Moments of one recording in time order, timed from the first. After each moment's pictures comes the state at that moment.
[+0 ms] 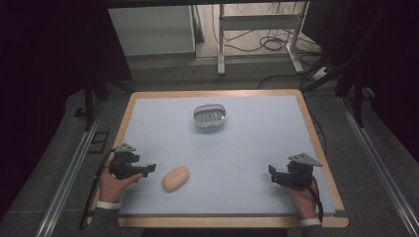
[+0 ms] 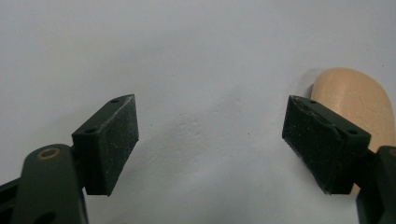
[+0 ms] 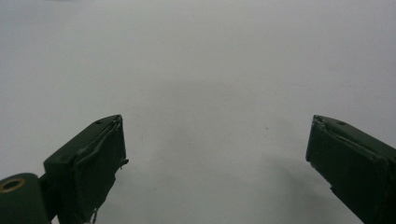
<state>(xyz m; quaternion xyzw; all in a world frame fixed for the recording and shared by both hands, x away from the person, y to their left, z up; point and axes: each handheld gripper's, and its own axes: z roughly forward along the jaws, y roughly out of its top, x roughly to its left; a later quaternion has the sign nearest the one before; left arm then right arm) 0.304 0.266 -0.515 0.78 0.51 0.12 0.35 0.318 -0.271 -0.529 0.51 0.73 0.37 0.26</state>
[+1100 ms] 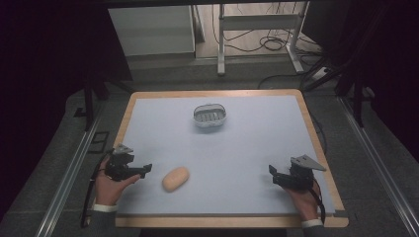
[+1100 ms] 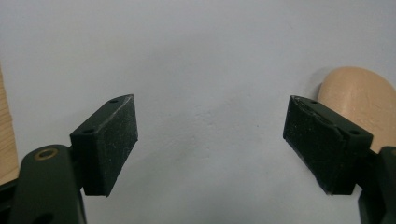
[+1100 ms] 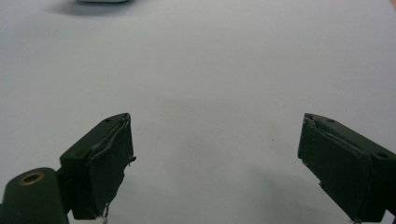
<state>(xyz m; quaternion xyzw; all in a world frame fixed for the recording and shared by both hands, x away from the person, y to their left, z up) 0.292 0.267 -0.502 0.77 0.52 0.16 0.33 0.310 -0.275 -0.527 0.48 0.72 0.41 0.27</state>
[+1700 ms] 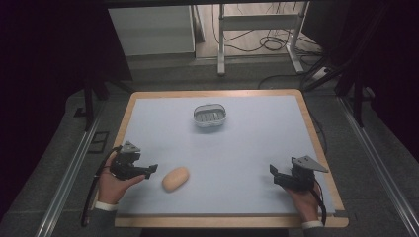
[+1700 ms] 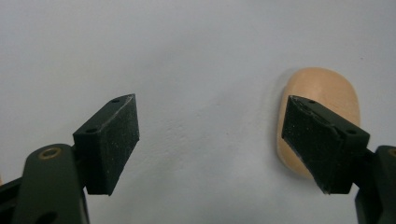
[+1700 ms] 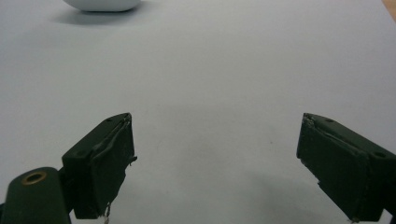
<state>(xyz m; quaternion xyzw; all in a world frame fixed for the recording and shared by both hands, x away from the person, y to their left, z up) 0.291 0.247 -0.486 0.80 0.48 0.15 0.32 0.309 -0.277 -0.527 0.48 0.72 0.42 0.27</state>
